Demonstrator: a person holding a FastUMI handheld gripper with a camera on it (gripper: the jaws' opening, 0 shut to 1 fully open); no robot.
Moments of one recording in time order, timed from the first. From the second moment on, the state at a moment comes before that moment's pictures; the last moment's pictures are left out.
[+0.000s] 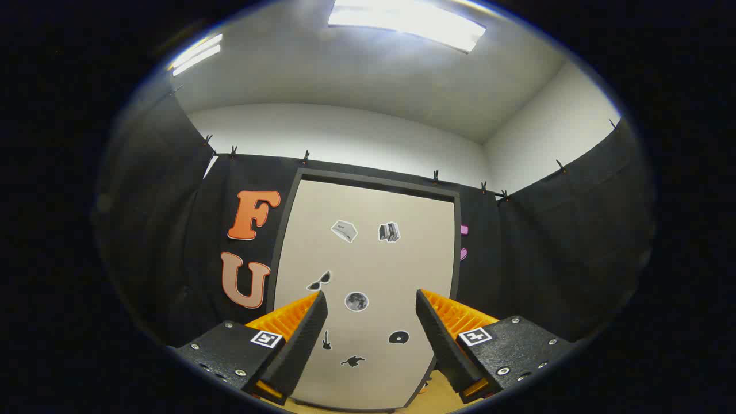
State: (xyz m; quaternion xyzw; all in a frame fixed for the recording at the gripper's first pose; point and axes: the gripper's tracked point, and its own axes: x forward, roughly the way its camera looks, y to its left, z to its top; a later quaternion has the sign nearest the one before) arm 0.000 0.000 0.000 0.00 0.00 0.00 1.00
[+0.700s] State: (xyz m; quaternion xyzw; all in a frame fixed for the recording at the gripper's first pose) arm 0.001 0.024 -0.006 -0.03 0.01 0.00 1.00
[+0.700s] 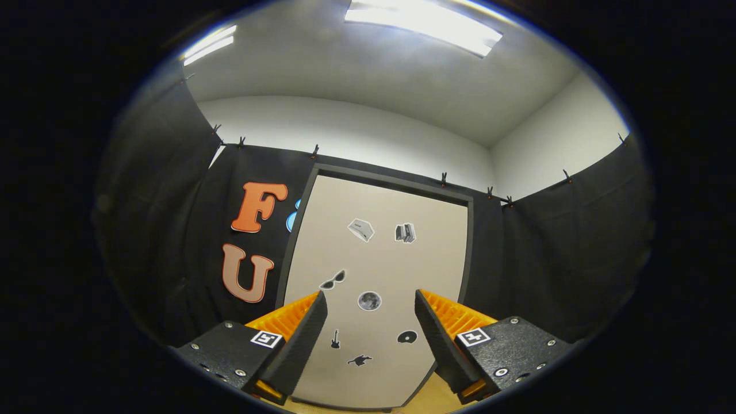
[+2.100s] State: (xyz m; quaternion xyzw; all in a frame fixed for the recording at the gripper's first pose) arm 0.077 0.167 -0.190 0.07 0.22 0.09 0.97
